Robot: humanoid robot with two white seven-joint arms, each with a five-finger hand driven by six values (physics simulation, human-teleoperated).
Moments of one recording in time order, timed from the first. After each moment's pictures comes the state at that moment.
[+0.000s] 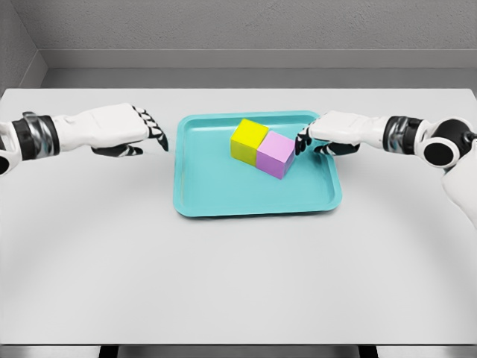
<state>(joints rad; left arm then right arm) -0.68 0.74 -0.58 -1.43 -0.49 -0.61 -0.53 -0.75 -0.51 0.58 -1.11 0.52 -0.61 0.61</state>
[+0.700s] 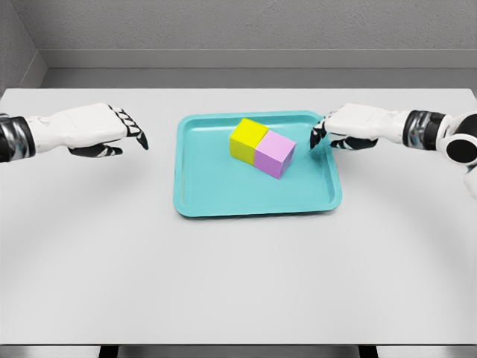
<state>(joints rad) -0.65 0.80 -0.55 -1.43 -0.47 -0.61 -0.53 -0.74 -0.61 0.56 -1.19 0.51 -0.61 0.61</state>
